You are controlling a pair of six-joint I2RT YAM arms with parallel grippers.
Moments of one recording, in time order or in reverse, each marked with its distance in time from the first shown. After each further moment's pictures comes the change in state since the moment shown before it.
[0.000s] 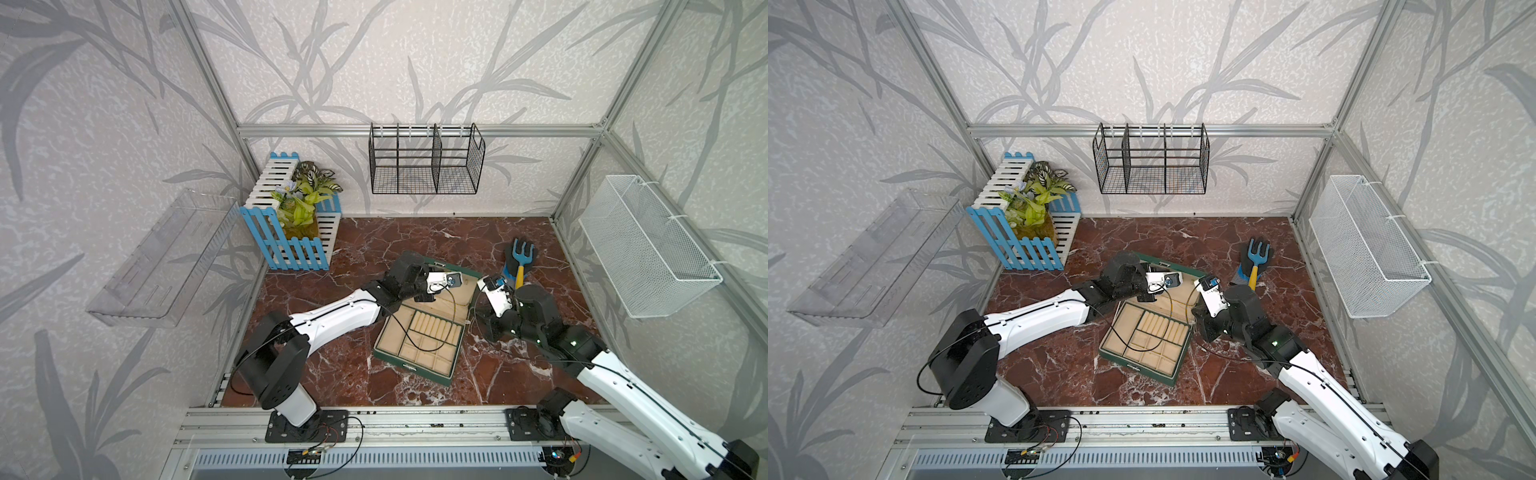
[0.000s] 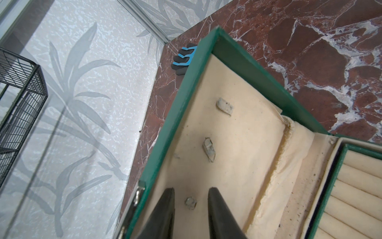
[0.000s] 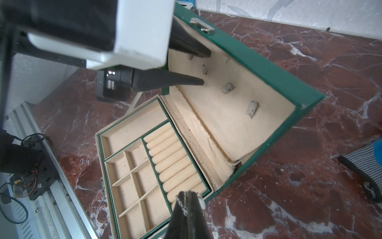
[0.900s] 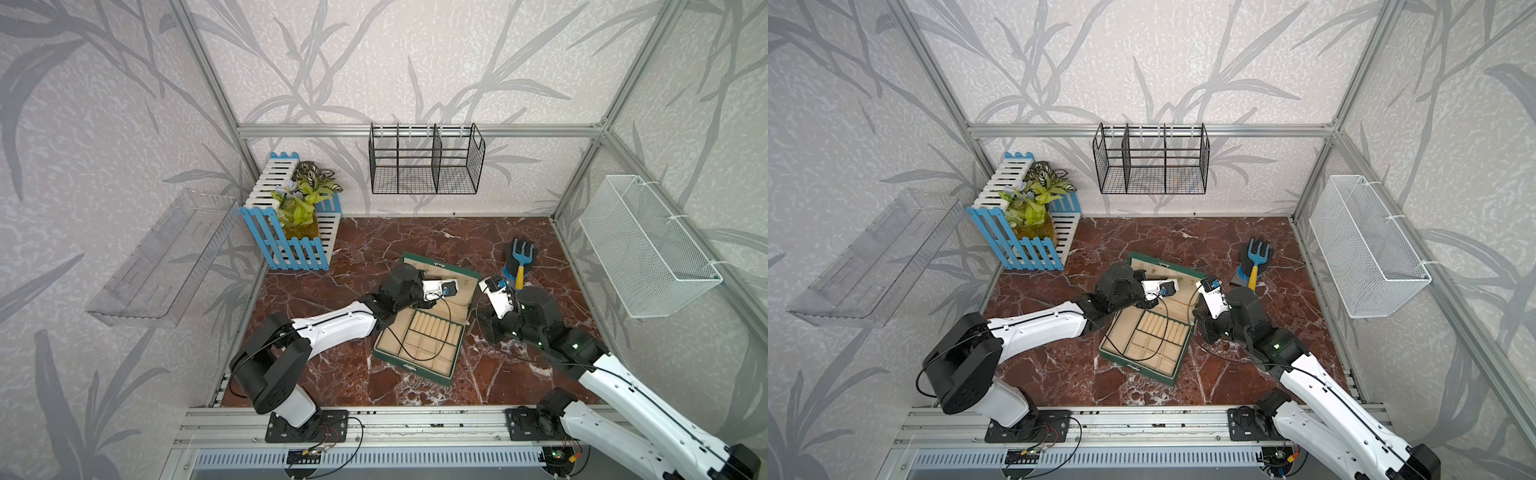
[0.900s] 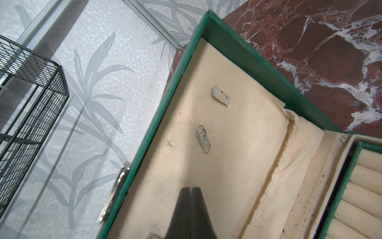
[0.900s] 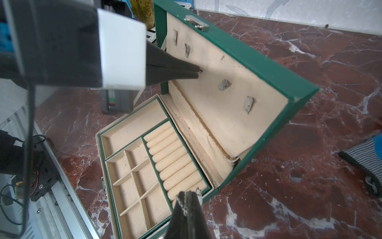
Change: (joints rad) left arm -0.004 -0.036 -0.196 0.283 -0.056 0.005; right arm 0.000 -0.021 -0.017 0.000 0.003 0.016
